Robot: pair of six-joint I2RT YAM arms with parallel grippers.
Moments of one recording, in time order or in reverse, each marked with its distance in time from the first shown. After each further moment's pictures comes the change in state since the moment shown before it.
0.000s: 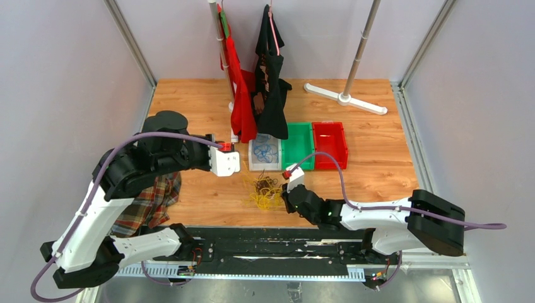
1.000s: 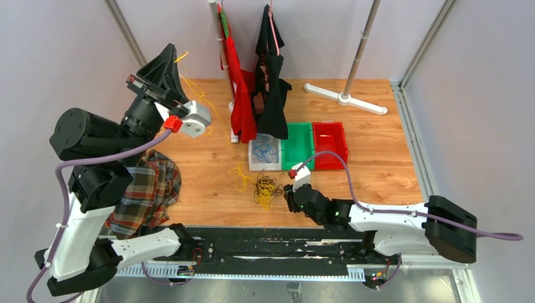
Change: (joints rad) left arm 0.000 -0.028 0.119 0.843 -0.318 0.437; right arm -0.010 -0.109 -0.016 -0.126 0.036 0.002
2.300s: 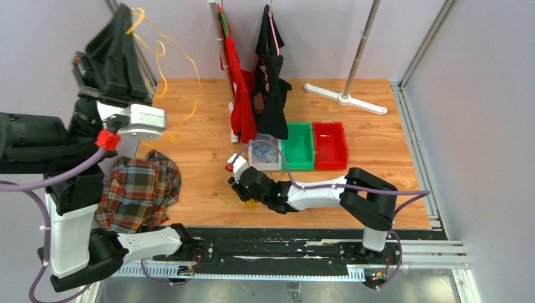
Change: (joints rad) left arm 0.000 0.096 0.265 0.106 0.194 -0.002; right arm 0.018 0.620 0.588 0.167 -0.276 -0.260
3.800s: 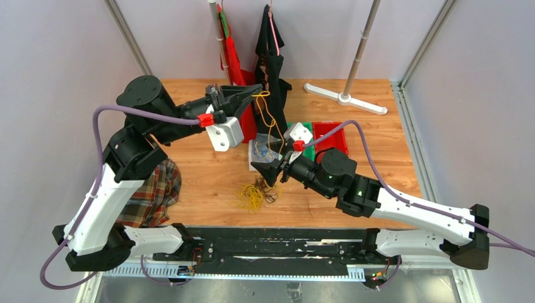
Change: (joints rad) left arm -0.005 0.087 -0.174 -0.311 0.419 -0.389; right arm -0.009 -0.745 -0.037 -0.203 -0.048 -0.128
